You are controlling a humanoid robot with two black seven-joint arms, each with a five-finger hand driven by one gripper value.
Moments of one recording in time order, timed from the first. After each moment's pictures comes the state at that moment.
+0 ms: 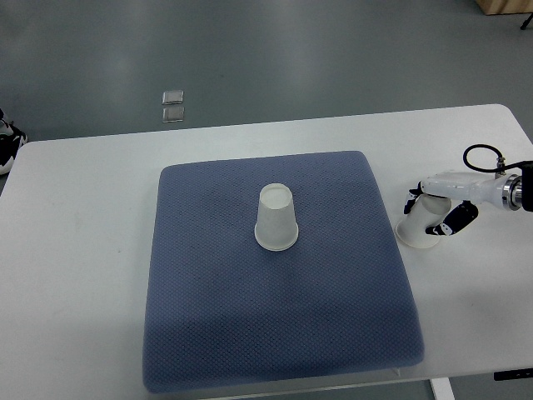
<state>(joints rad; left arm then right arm) -0.02 0.00 -0.05 -0.18 0.05 0.09 -0.05 0.90 -0.75 0.10 1.00 -1.53 0.06 0.42</state>
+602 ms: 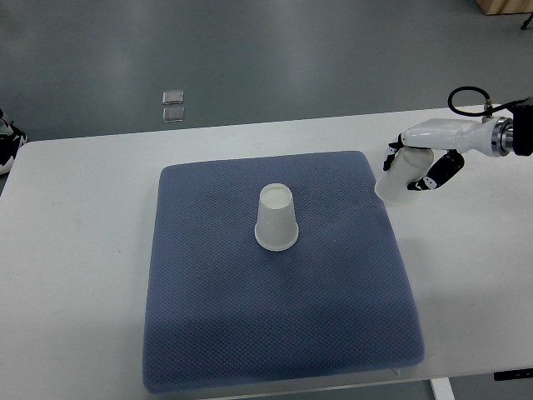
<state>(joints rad) -0.02 0.00 -0.05 -0.18 0.05 0.09 -0.05 1.15 -0.76 0.10 1.10 -1.52 0.24 0.44</state>
